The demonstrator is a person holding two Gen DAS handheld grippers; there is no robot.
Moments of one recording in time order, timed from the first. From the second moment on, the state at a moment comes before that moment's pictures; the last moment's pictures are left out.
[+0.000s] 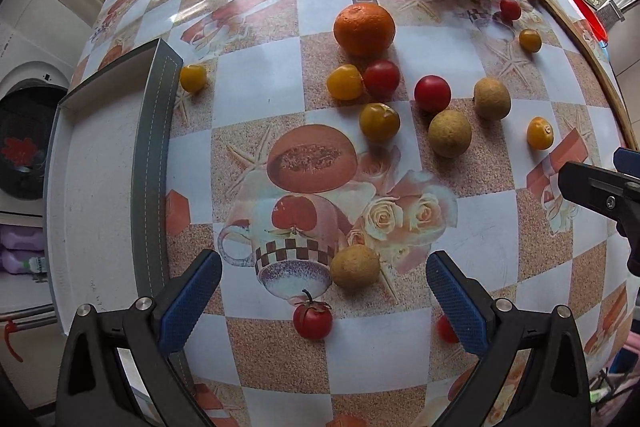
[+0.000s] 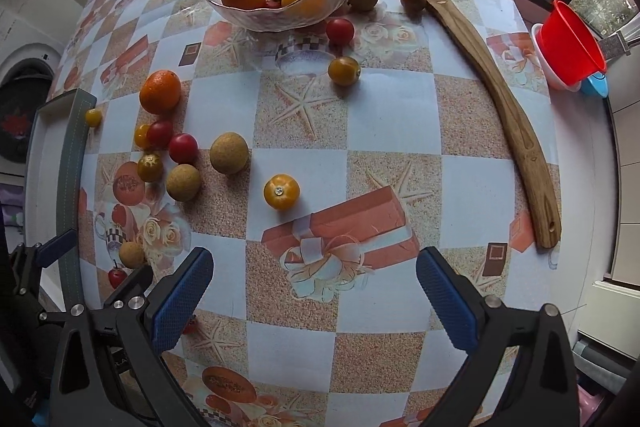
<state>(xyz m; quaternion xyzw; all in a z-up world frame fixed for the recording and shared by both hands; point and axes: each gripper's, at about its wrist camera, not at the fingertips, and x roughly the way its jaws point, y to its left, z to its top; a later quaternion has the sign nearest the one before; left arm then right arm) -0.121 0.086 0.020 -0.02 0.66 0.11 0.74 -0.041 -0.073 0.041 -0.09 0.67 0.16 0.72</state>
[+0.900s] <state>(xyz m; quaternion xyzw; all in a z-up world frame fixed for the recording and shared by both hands) -0.133 0.117 0.047 -0.13 0.64 0.04 0.75 -0.049 -0.055 0.046 -0.05 0.67 0.20 0.71</state>
